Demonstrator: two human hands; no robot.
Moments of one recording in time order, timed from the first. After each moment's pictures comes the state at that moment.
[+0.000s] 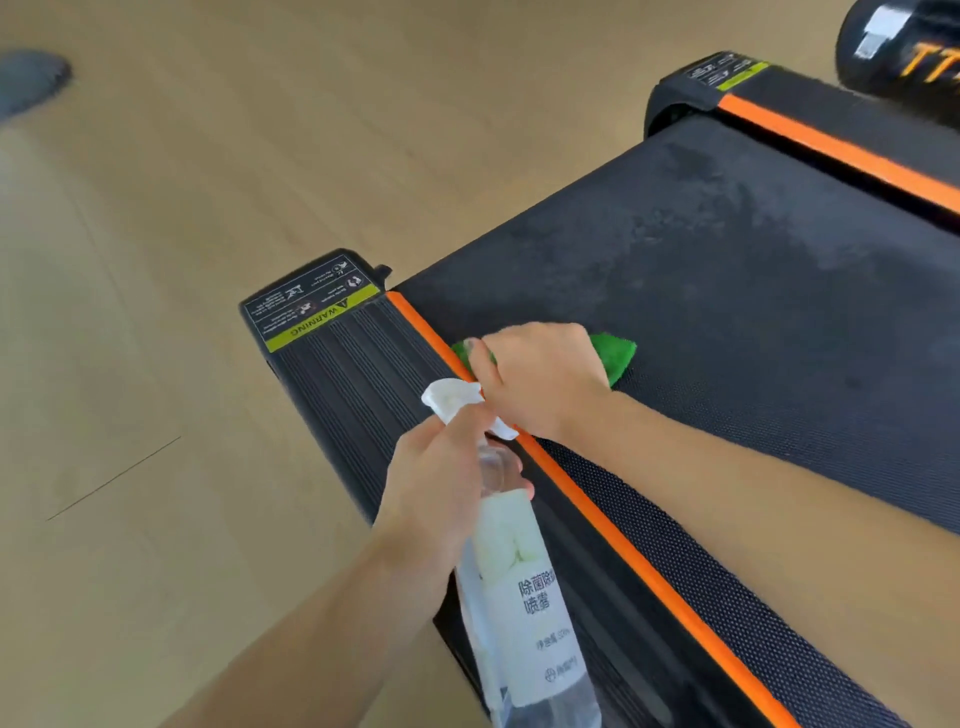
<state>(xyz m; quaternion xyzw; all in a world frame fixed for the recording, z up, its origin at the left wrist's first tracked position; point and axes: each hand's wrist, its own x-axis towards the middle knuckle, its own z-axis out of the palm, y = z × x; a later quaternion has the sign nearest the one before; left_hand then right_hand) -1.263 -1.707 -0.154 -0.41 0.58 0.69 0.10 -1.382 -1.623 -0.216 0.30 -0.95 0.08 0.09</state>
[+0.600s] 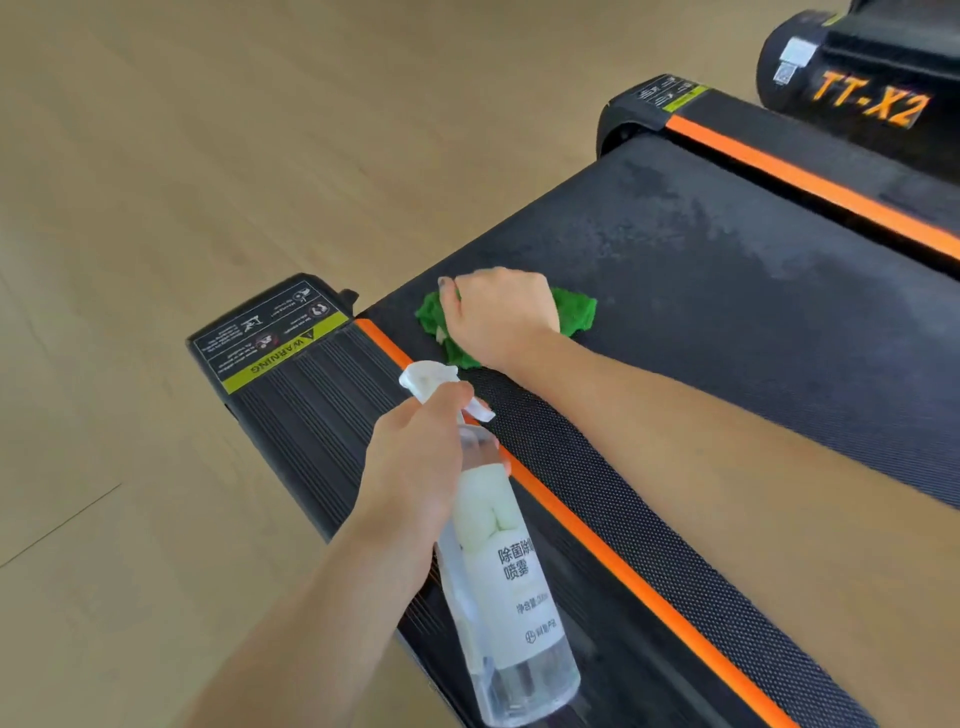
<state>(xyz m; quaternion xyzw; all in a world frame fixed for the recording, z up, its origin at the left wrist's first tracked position) -1.297 -1.731 -0.163 -0.35 0.61 0.71 0.11 -1.459 -1.663 -0.213 0.19 -0.98 0.04 0.09</state>
